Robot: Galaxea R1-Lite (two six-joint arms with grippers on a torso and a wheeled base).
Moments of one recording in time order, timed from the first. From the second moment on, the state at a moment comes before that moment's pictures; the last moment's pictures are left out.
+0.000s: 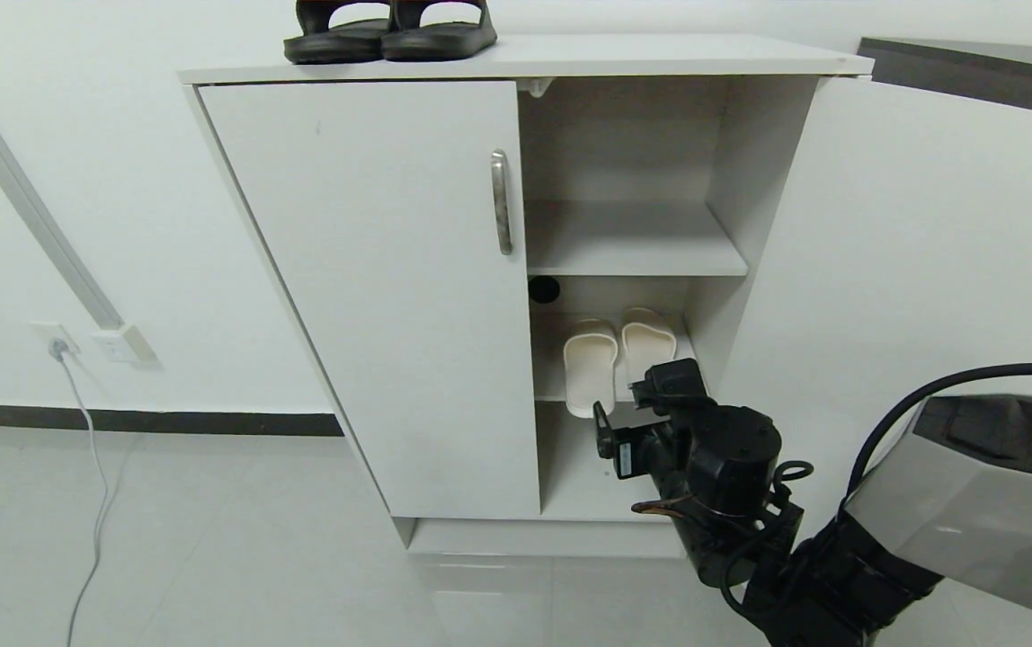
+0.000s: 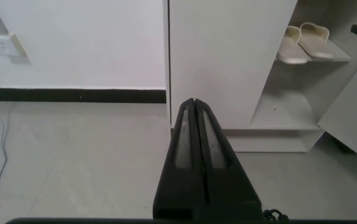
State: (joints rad) left arm 0.00 0.00 0.00 0.00 0.03 0.00; right arm 0.78 2.18 -0.81 -1.39 -0.60 -0.08
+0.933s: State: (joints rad) left arm 0.00 0.00 0.00 0.00 0.03 -0.01; right arm 0.78 2.17 -0.81 -1.39 -0.60 -0.09
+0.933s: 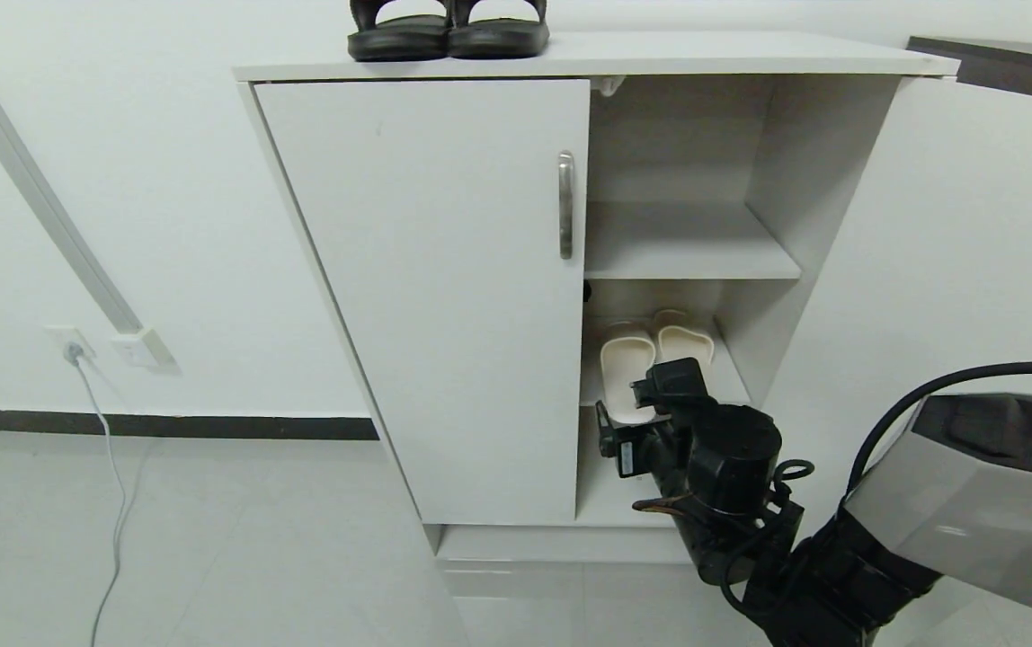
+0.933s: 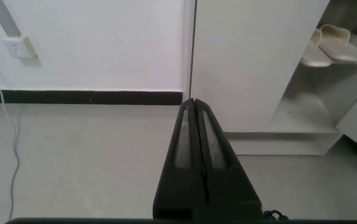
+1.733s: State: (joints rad) left arm 0.00 0.00 0.00 0.00 0.03 -0.01; right arm 0.78 2.18 -0.81 -1.39 -0.60 -0.09
